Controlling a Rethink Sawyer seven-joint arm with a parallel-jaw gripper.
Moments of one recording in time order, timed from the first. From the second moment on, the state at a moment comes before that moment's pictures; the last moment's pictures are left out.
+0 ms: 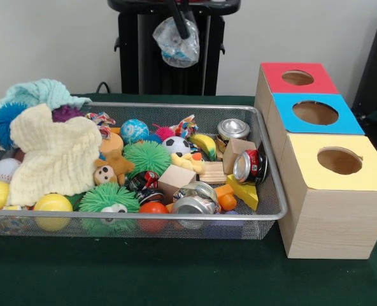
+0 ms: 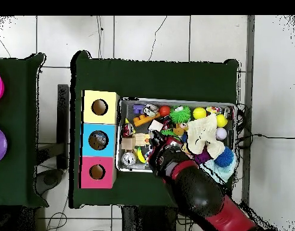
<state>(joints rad) -1.20 -1.04 1.16 2.59 0.62 -0.08 2.91</state>
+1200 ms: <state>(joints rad) -1.04 -1.04 1.16 2.59 0.56 -0.09 3.00</state>
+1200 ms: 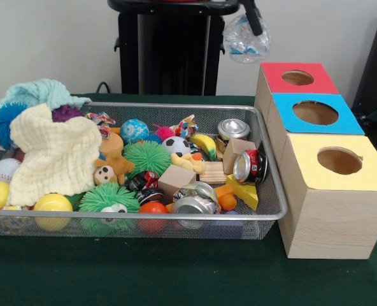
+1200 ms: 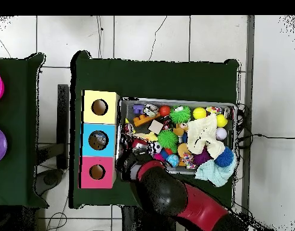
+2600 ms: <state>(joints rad) -0.92 -0.96 1.13 2.57 0.56 -0.28 3.12</state>
